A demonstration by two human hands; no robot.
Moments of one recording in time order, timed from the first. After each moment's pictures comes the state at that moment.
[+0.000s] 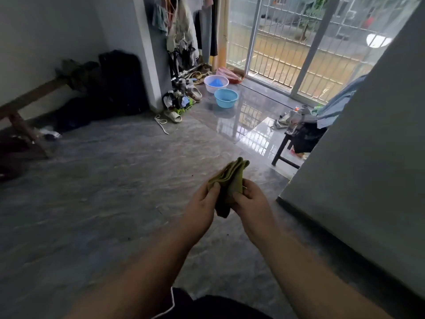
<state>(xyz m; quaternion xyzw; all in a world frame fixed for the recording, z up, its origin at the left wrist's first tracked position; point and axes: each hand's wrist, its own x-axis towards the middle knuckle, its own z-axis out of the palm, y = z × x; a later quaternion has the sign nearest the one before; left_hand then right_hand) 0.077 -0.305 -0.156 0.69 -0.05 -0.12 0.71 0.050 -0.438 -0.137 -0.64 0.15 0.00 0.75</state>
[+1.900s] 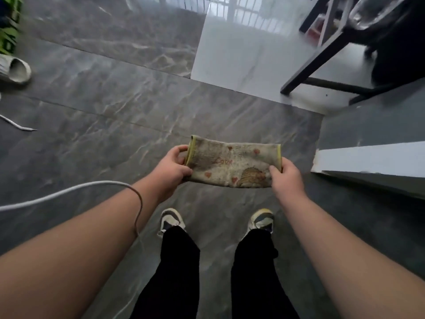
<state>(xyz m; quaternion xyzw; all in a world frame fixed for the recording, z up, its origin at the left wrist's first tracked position) 0.948 -0.586 -0.744 0.67 0.12 -0.52 0.52 0.768 -0.781 -0.734 -0.64 0.57 0.02 0.51</state>
